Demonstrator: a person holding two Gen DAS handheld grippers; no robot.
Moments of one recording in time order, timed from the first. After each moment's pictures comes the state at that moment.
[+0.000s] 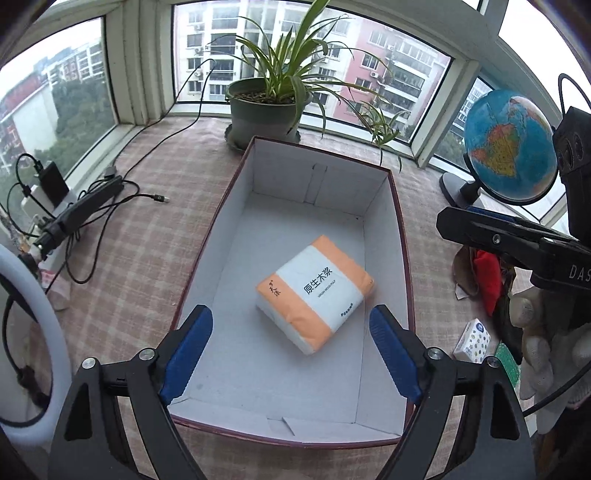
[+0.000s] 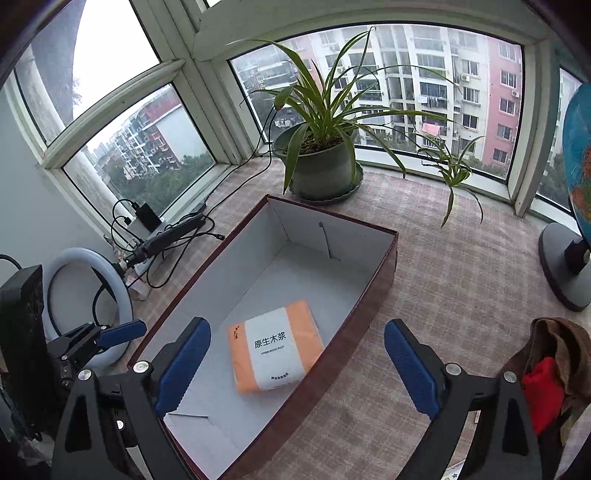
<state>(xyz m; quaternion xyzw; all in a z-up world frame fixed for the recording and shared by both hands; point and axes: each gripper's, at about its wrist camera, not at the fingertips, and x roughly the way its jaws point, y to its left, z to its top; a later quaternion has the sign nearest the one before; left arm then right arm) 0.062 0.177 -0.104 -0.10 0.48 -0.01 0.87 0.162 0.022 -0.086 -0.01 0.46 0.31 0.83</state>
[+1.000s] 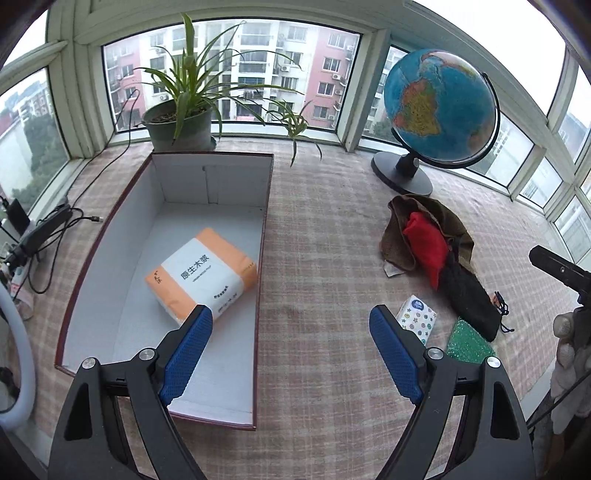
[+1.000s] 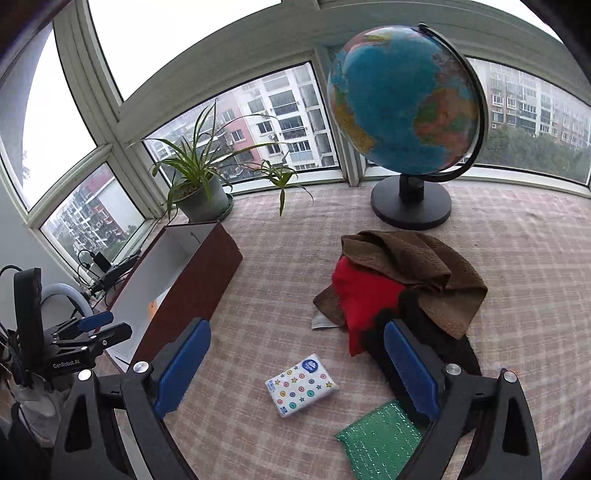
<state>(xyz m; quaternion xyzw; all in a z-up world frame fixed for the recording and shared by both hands) 0.036 0.053 -0.092 -0.05 0.45 -0.07 0.89 0.062 -0.230 -0.069 0.08 0.41 0.16 0.90</state>
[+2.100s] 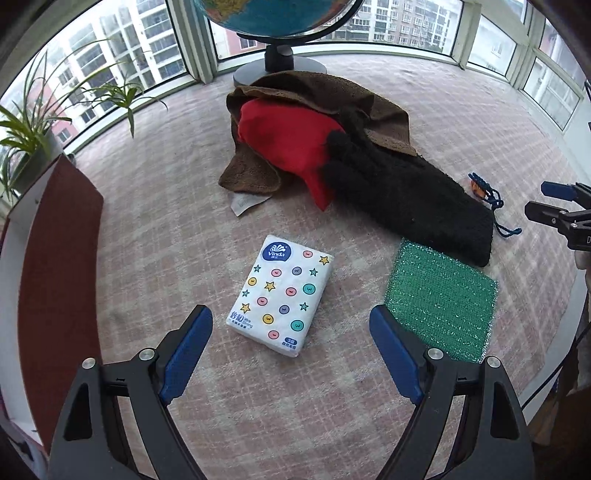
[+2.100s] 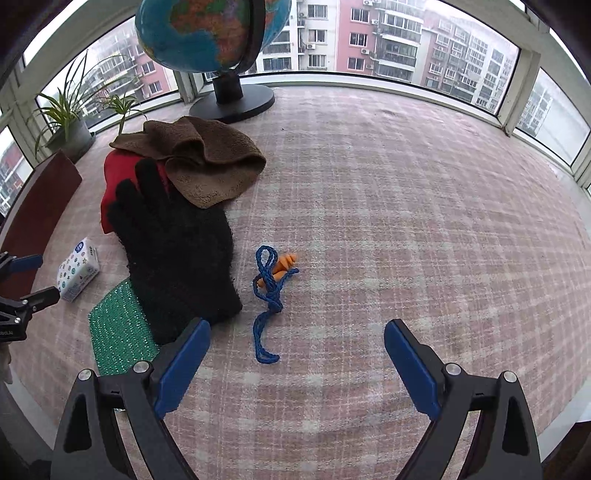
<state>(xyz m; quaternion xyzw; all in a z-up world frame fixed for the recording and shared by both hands) 0.048 -0.138 -0.173 0.13 0.52 -0.17 0.83 0.025 -0.421 -0.174 0.00 0.52 0.00 0.86</state>
